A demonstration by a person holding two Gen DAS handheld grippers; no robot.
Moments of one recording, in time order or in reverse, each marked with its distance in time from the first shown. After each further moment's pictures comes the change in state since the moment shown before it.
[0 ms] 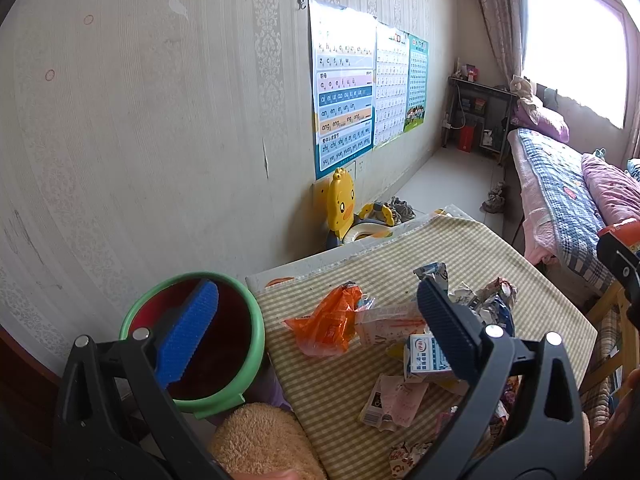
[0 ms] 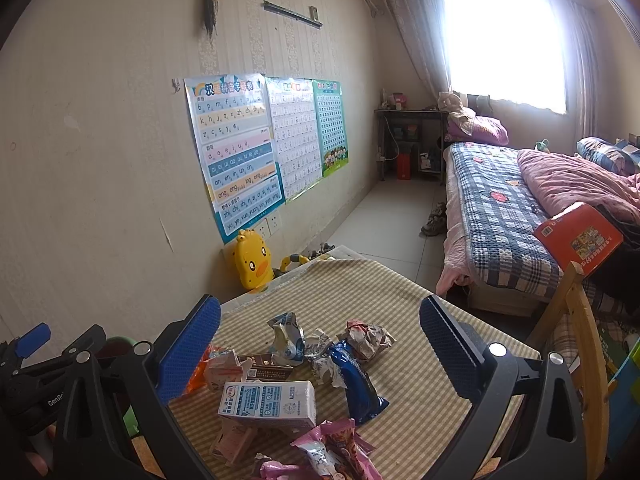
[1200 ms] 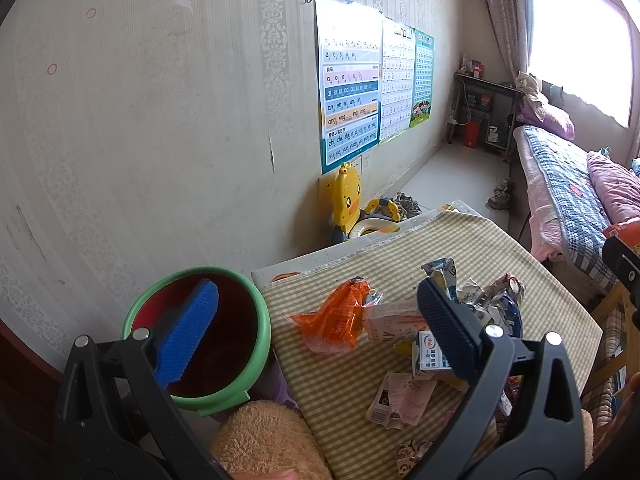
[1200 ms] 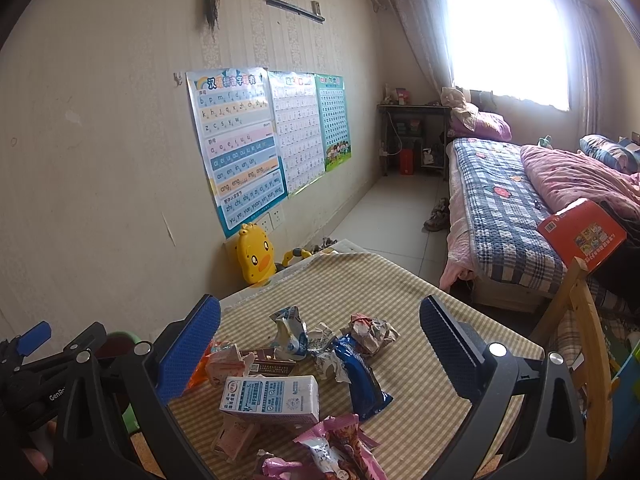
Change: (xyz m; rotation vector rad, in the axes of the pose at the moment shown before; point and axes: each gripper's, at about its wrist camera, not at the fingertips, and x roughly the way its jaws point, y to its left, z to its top) left arm 0.006 0.005 0.001 -0.006 0.022 0.015; right arm 0.007 0.004 -0.006 0.000 0.013 0.005
